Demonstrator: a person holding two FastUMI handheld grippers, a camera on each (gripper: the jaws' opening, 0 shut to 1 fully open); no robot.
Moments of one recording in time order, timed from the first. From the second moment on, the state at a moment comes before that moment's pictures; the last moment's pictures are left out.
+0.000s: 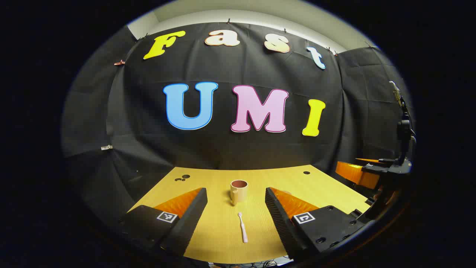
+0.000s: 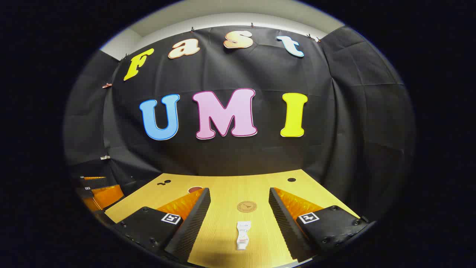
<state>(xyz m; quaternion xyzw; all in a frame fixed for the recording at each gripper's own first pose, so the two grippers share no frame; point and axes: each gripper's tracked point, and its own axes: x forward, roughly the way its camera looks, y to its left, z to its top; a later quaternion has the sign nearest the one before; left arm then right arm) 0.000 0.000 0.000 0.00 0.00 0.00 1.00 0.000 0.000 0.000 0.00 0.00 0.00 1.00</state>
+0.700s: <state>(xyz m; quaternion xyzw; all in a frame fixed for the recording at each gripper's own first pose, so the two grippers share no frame) 0.043 0.017 -0.015 -0.02 0.02 0.03 1.00 0.055 0.002 -0.031 -0.01 0.06 0.01 1.00</state>
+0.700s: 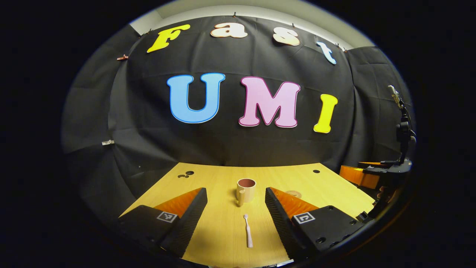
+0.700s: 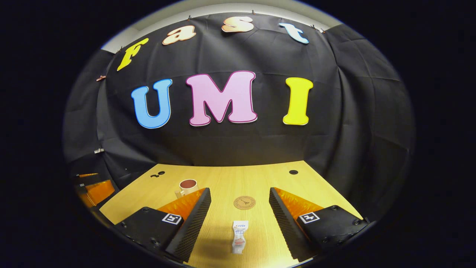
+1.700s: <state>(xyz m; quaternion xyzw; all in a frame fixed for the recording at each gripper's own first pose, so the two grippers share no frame) 0.049 0.030 -0.072 -0.04 0.10 0.13 0.99 0.121 0.005 -0.166 -0.01 0.27 0.04 0.96</state>
